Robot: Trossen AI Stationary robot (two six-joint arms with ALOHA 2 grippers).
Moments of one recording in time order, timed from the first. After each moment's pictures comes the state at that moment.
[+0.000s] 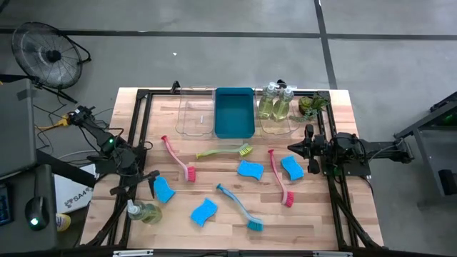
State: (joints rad) left arm -0.68 0.12 0.15 -0.41 0.41 -0.04; right arm 0.04 0.01 0.05 -0.05 0.09 0.09
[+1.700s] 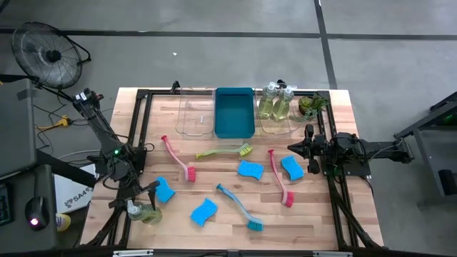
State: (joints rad) left arm -0.98 0.52 0.15 0.15 0.13 -0.03; right arm 0.04 0.01 0.05 -0.05 0.09 0.09
